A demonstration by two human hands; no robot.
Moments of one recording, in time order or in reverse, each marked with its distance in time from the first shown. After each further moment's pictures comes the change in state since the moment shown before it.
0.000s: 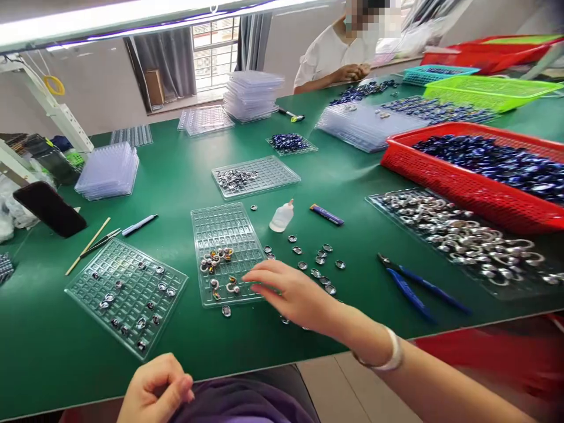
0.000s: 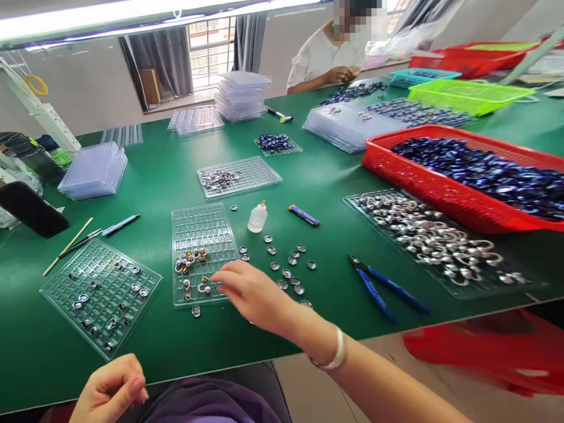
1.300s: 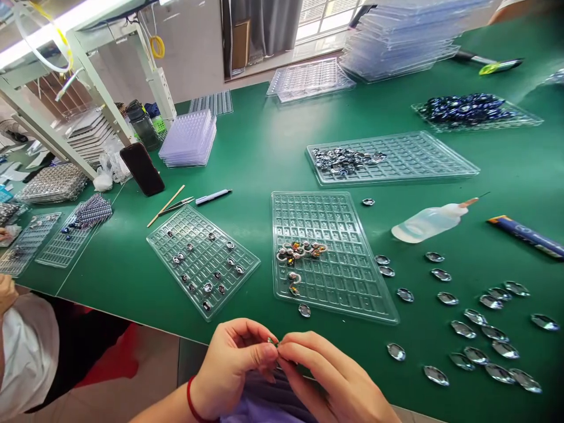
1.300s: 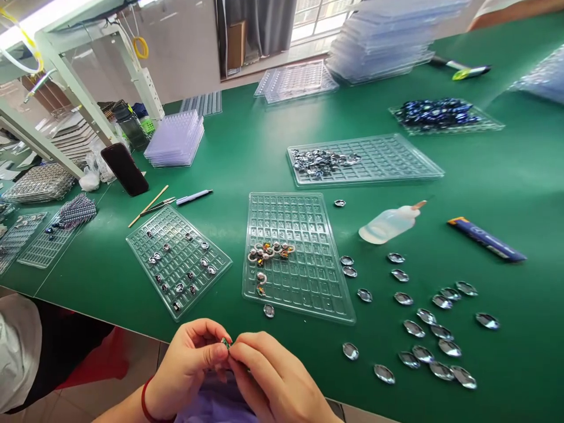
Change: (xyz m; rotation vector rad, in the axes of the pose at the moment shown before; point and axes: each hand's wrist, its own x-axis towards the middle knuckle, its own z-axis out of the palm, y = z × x) left_hand 0.002 -0.003 0.044 -0.833 0.098 -0.352; right_hand -0.048 -0.086 0.079 0.321 0.125 -0.379
